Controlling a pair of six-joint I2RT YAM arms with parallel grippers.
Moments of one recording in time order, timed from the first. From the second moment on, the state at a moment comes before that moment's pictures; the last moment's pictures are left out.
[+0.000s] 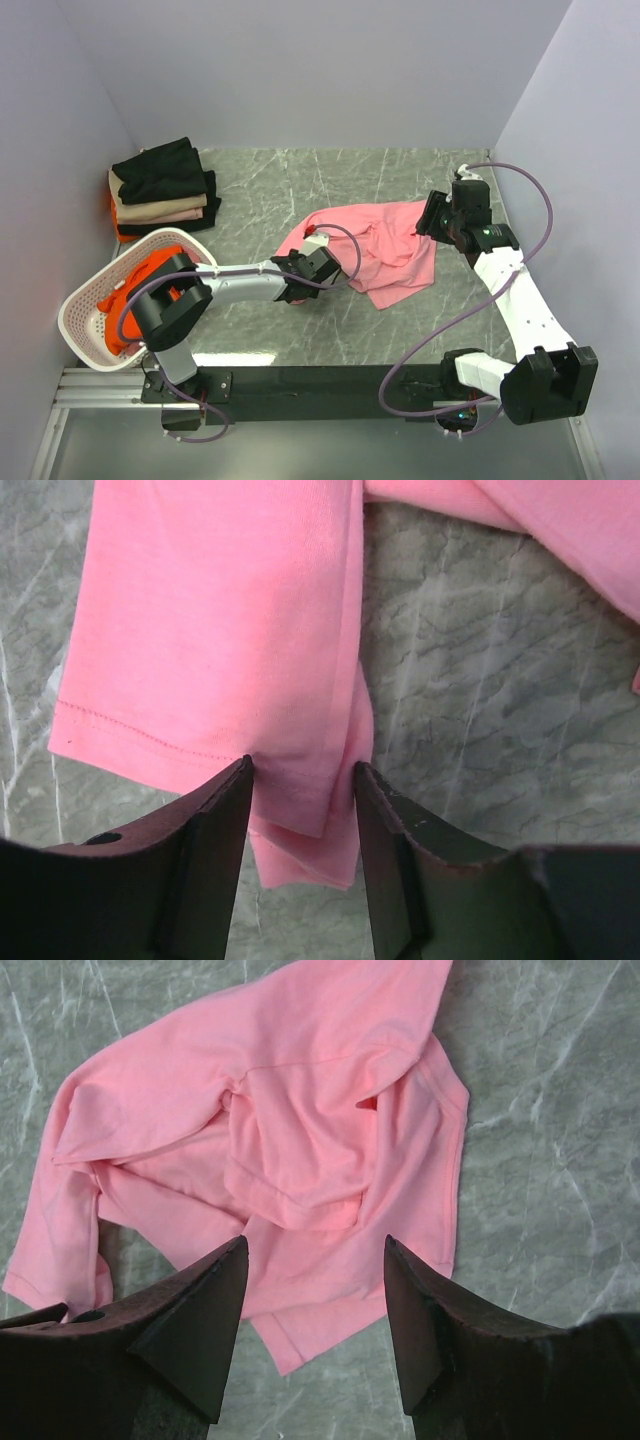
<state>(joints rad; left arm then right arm) -0.98 1.72 1.00 -0.36 -0.53 -0.59 0.11 1.14 1.01 -0.59 0.03 0.38</state>
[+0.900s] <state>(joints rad) -0.95 1.66 0.97 -0.31 -0.46 -0.55 0.11 1.15 1.00 -0.58 0.00 0.36</state>
